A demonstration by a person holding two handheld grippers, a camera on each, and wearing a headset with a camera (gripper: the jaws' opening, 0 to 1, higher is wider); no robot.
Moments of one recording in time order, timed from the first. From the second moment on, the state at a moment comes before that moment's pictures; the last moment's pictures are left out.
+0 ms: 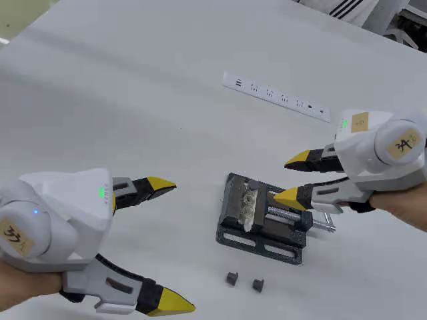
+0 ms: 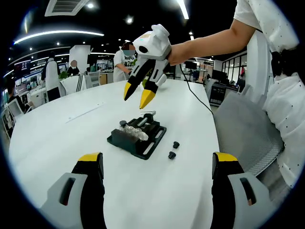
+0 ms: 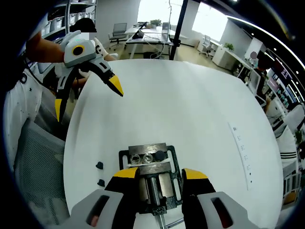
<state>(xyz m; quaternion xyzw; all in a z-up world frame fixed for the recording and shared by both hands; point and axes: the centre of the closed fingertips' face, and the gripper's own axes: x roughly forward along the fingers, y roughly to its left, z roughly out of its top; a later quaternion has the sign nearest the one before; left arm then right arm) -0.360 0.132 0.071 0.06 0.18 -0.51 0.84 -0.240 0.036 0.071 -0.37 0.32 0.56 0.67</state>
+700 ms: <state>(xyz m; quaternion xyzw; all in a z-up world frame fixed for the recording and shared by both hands) -0.360 0.124 0.070 0.10 0.19 -0.53 0.82 -0.271 -0.005 0.082 -0.31 0.30 0.54 0.72</state>
